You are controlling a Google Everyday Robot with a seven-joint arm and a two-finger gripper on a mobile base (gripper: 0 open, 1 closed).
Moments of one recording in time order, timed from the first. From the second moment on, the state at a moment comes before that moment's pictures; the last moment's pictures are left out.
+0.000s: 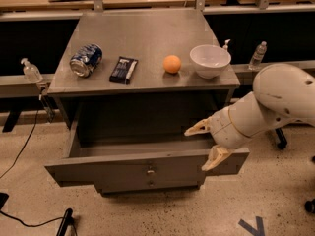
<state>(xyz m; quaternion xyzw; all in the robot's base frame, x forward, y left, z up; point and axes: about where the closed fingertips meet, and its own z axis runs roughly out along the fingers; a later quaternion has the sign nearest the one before) 0.468 -0.121 0.747 -0.82 0.50 0.07 0.25</state>
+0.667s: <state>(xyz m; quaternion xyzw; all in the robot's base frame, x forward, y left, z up) 0.467 -0.122 0.750 -0.82 0.50 0.07 0.26</state>
